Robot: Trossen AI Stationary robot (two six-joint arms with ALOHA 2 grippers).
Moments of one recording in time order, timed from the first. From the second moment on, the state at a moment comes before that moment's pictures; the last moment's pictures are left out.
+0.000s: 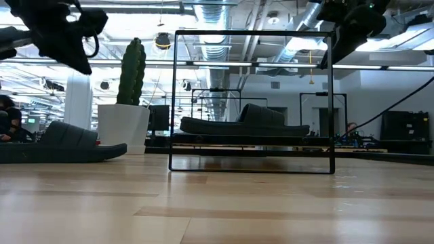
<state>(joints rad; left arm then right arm) -0.32 0.73 0.69 -0.91 -0.48 0.54 -0.34 0.96 0.99 -0.94 0.05 -0.30</state>
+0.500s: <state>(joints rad) -0.32 0.89 0.69 -0.94 -0.49 0.30 -0.34 0.96 0.99 -0.98 0.05 -0.29</state>
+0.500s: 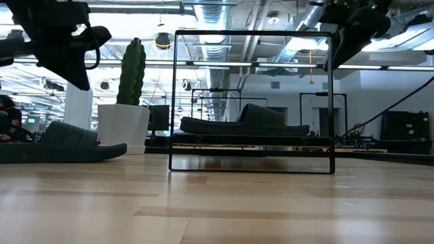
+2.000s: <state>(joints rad) -0.32 0.89 0.68 -0.96 -0.67 0.40 -0.43 0.96 0.99 -0.98 0.05 -0.25</state>
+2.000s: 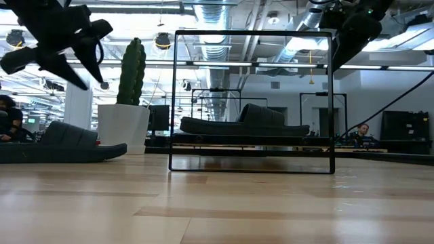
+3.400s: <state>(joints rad) -0.37 1.31 0.68 -0.98 -0.41 0.41 -0.43 0.96 0.99 -0.98 0.05 -0.26</state>
